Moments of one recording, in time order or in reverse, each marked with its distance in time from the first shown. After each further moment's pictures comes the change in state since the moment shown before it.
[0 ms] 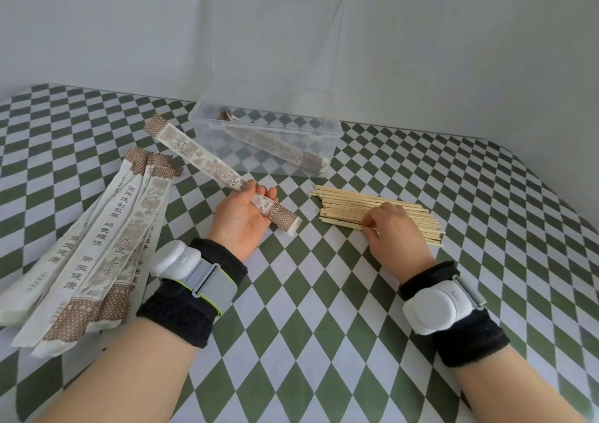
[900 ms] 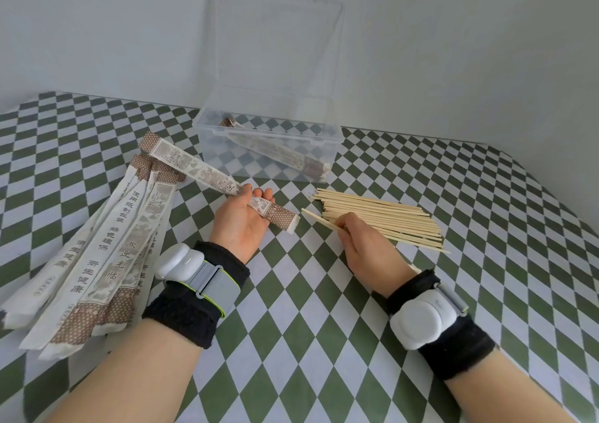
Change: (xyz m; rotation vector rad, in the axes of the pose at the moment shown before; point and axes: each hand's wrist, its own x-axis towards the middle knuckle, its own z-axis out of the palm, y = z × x) left_hand 0.004 0.002 -0.002 -0.053 0.043 0.027; right_hand -0.010 -0.033 0.006 0.248 -0.117 -0.133
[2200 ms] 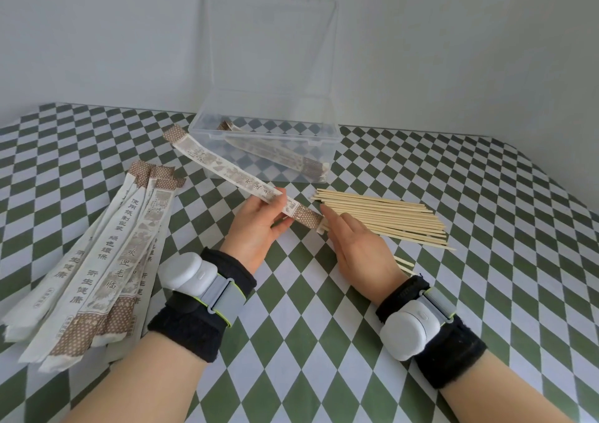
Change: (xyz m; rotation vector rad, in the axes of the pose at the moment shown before) left_hand -0.009 -0.016 0.003 0.501 -0.176 0.063; right_hand 0.001 0.000 0.020 -0.159 0.199 -0.223
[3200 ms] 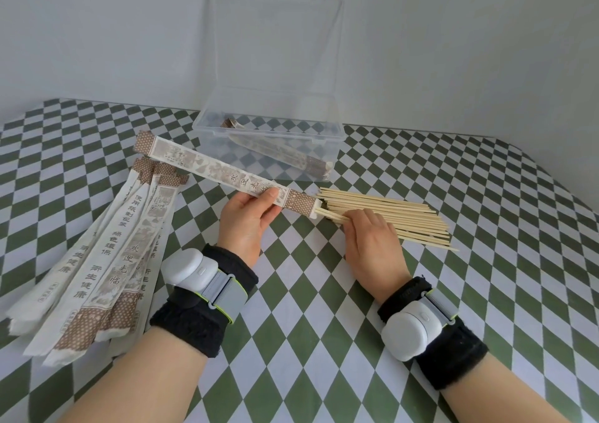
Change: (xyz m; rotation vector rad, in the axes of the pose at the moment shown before) left_hand -0.002 0.005 -0.005 -0.073 0.178 0.120; right_hand 0.001 0.005 0.003 0.006 0.129 0.271
